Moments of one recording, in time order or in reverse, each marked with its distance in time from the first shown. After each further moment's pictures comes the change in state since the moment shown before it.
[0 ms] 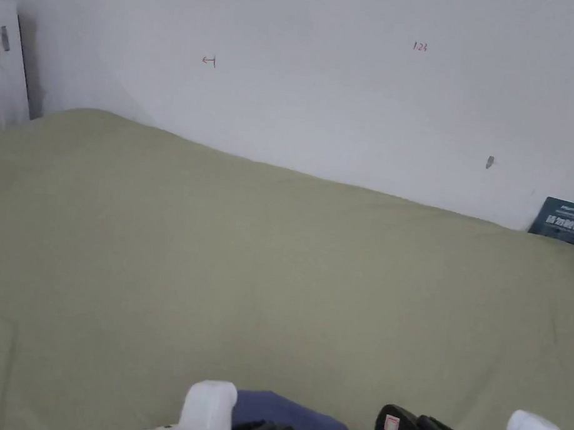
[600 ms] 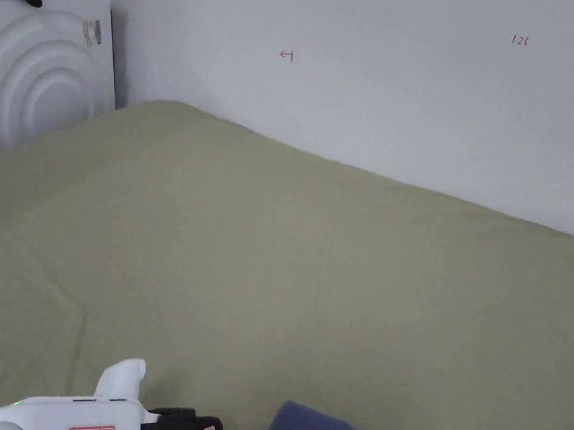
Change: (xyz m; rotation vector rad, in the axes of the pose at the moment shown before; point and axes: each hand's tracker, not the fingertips) left arm -0.105 0.027 0.040 -0.129 0.026 0.343; right arm 0.162 -0.125 -0.128 -0.357 0.425 -0.655
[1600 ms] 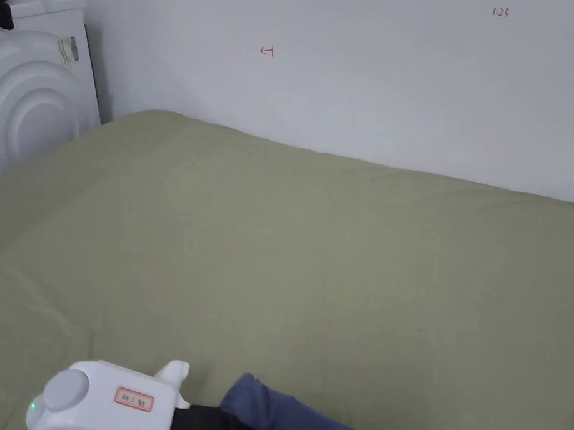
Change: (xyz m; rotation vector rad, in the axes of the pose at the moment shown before) left arm -0.045 0.074 -0.027 -0.344 -0.044 0.014; right arm -0.060 -0.010 0.001 0.038 -0.055 0.171
